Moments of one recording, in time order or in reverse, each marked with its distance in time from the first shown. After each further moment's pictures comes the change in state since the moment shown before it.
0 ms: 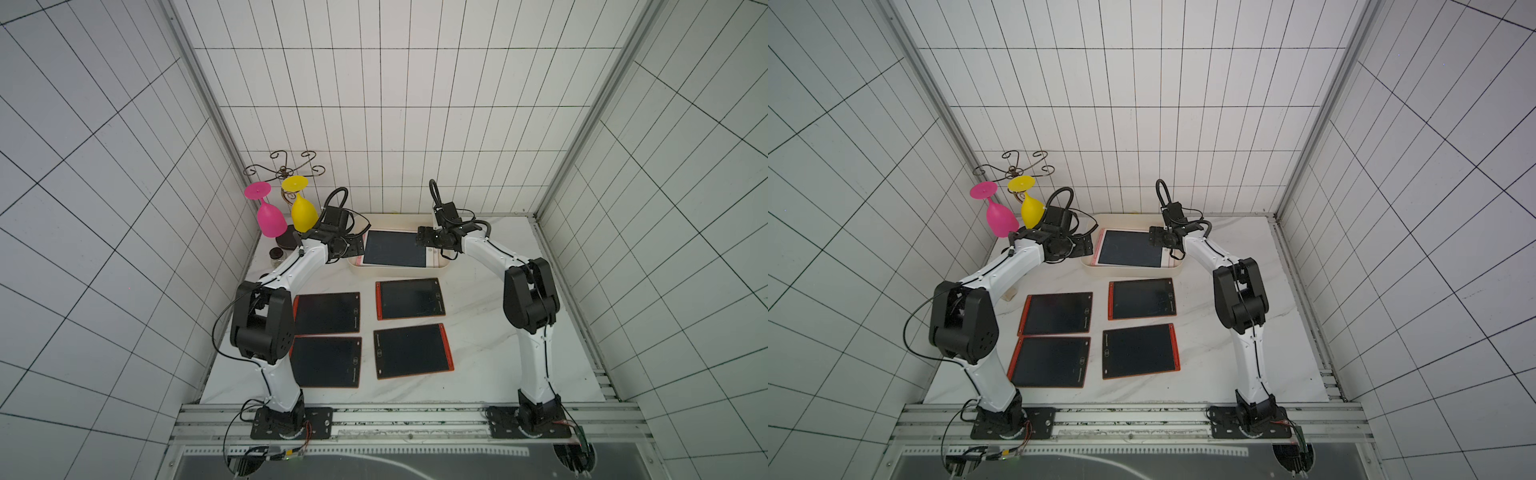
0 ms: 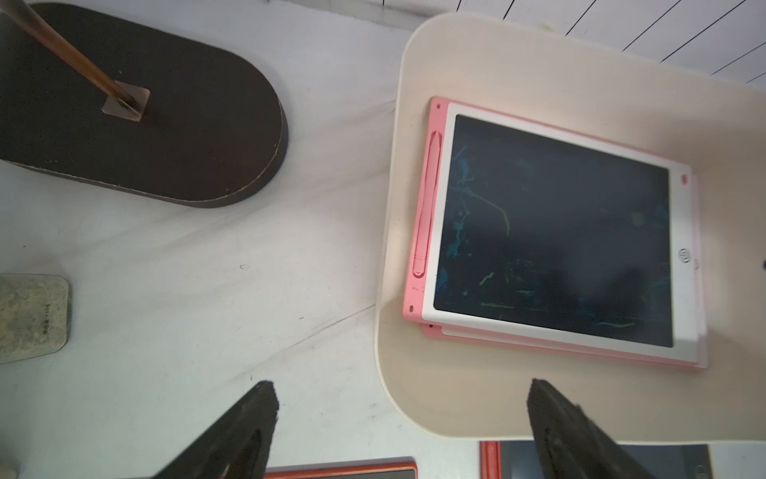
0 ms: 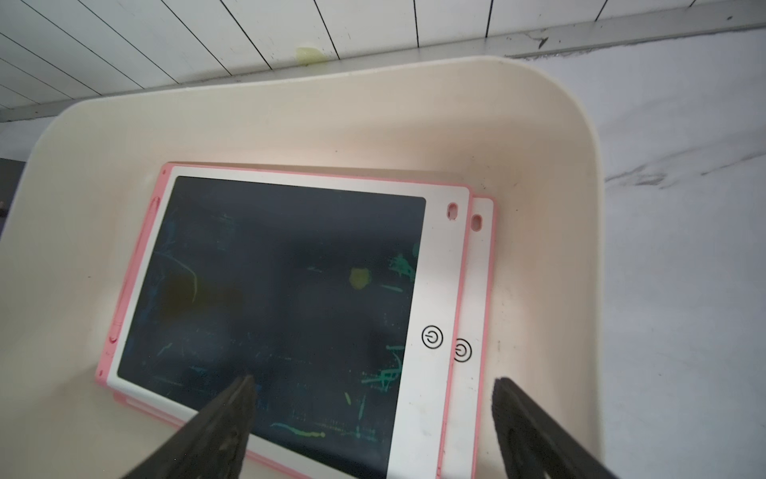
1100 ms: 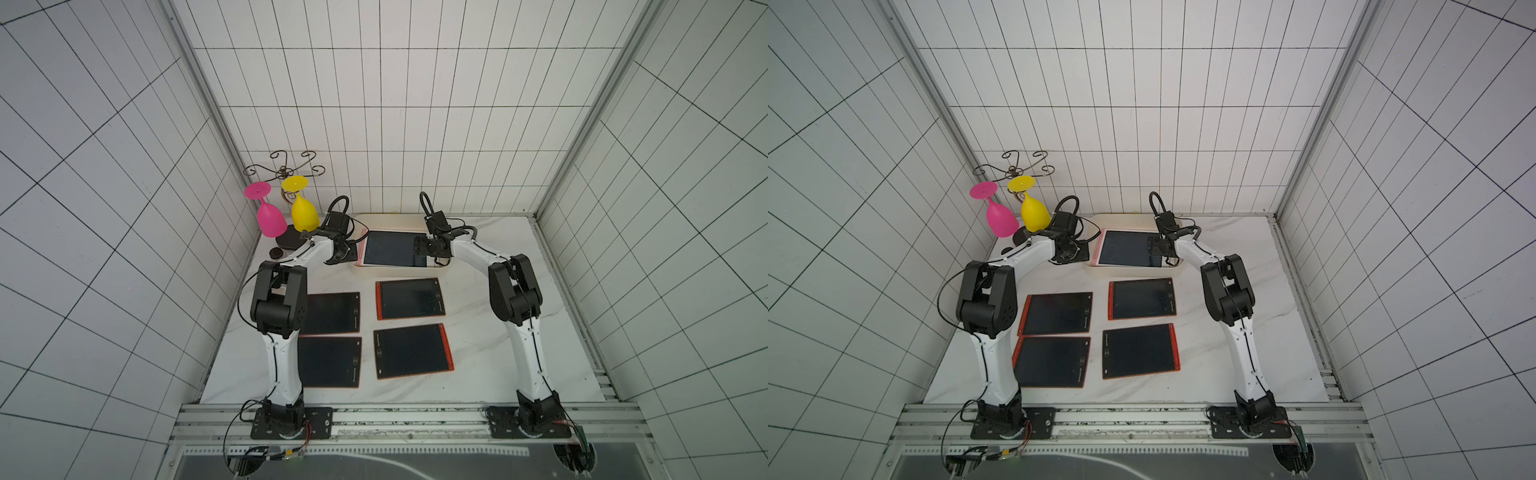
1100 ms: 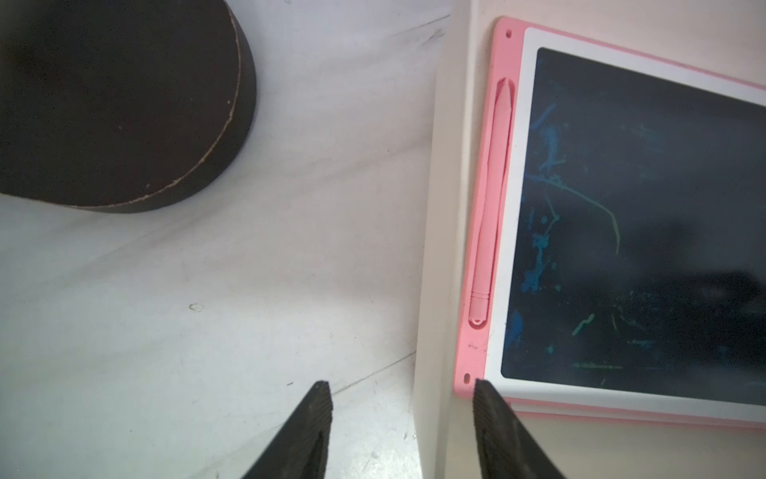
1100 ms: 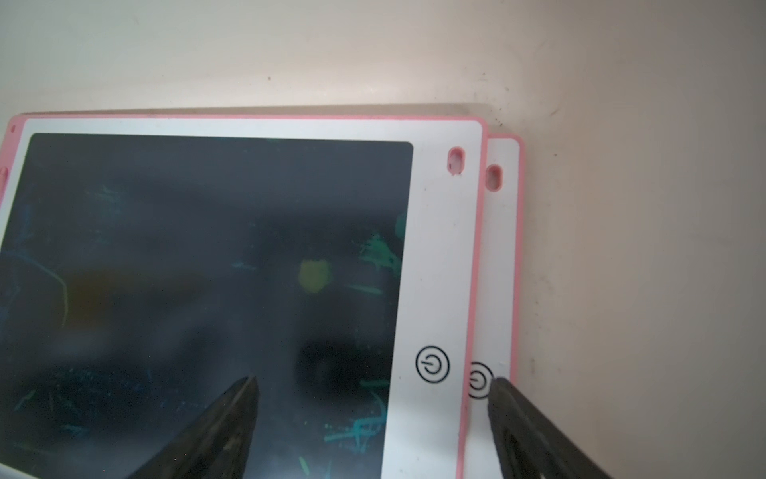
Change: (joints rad) left arm 0.035 0.212 0.090 0.029 0.033 0.043; right arm 0.008 0.135 0.053 -0.019 0.047 0.024
